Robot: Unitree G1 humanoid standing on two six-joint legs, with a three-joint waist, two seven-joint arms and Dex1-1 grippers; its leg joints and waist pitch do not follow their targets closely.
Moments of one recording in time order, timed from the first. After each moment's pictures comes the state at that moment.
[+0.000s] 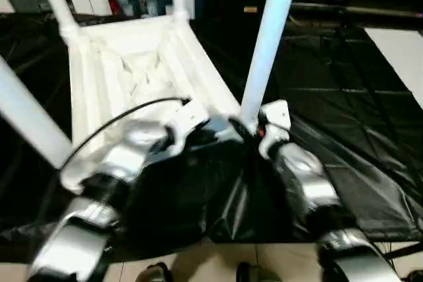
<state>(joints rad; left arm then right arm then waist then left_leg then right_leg) -0.73 0.22 -0.26 0.64 0.06 0.22 -0.82 -0.61 0.00 0.01 0.80 0.07 -0.13 0.20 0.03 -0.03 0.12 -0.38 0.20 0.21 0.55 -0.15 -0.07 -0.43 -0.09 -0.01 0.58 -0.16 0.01</state>
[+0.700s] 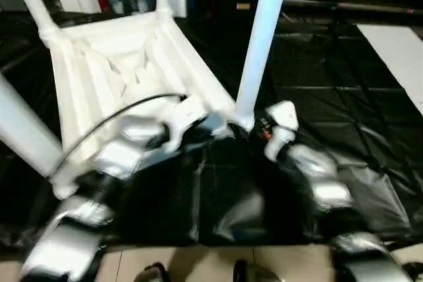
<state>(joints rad) -0.66 0.36 -0.26 0.51 0.02 0.23 -1.04 -0.51 -0.16 0.04 0.66 0.18 -0.15 0.73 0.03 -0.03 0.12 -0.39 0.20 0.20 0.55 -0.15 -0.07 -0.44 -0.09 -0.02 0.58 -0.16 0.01</state>
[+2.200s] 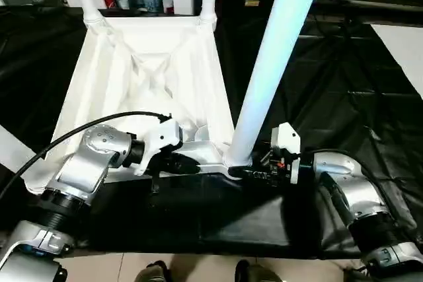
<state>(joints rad) -0.52 0.52 -0.27 0.29 -0.06 0.26 -1.28 -0.44 -0.31 0.17 0.50 0.19 -0.10 1.10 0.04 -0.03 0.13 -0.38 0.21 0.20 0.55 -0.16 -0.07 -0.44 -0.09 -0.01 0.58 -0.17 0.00</state>
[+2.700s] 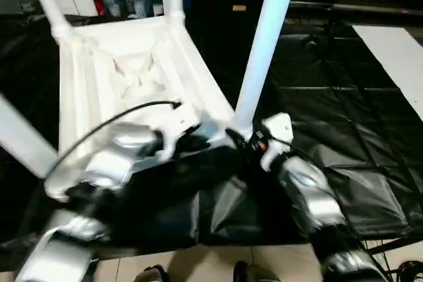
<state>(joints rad) -0.66 0.26 -0.25 0.47 0.07 0.35 -0.86 -0.50 -0.01 0.04 0.67 0.05 -0.15 0.29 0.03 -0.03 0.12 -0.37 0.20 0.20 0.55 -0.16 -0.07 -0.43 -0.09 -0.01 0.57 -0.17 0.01</state>
